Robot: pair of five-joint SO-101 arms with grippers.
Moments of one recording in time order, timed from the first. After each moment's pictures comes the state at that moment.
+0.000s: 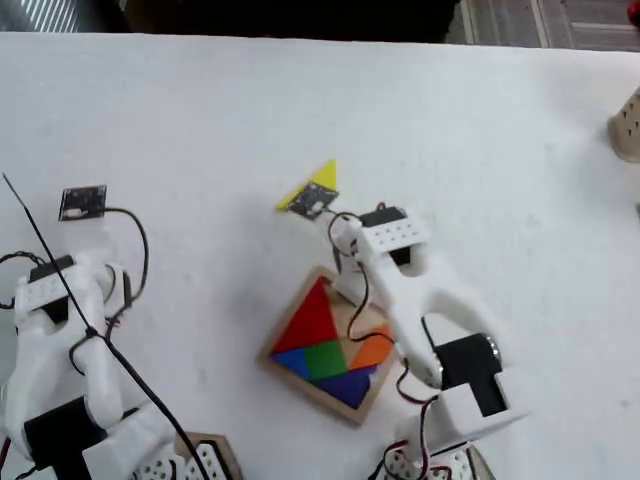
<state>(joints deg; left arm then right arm) -31.6 -15.3 54.2 49.4 -17.1 -22.2 4.6 31.2 59.4 36.2</state>
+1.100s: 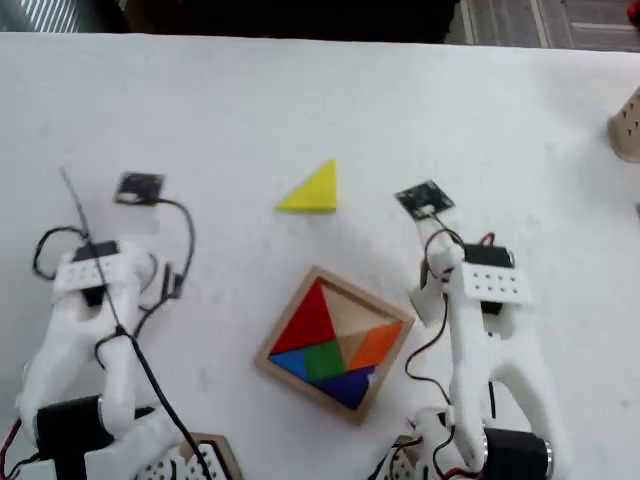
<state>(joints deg) -16.6 -15.3 52.0 51.2 -17.1 2.1 -23.1 50.6 61.5 31.9</state>
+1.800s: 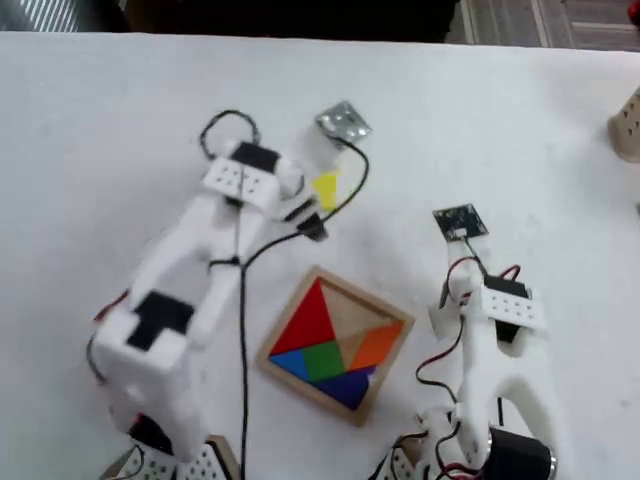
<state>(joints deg) 16.0 21.8 -4.4 61.5 -32.0 10.7 -23.5 61.5 48.5 30.5</state>
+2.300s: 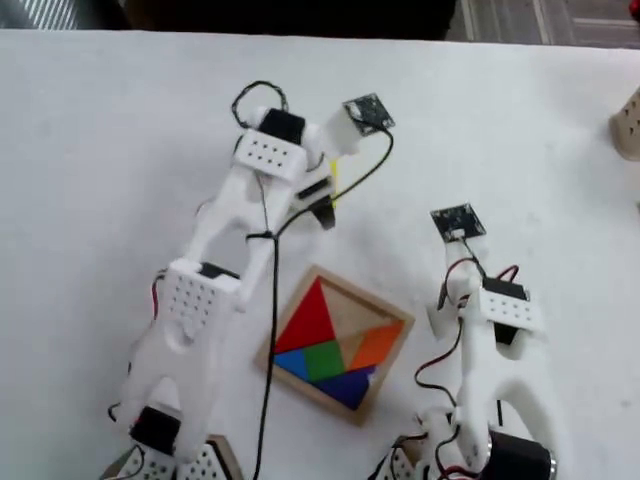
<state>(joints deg) 16.5 55.6 -58.6 87.5 -37.2 10.1 -23.5 62.1 47.6 30.6</state>
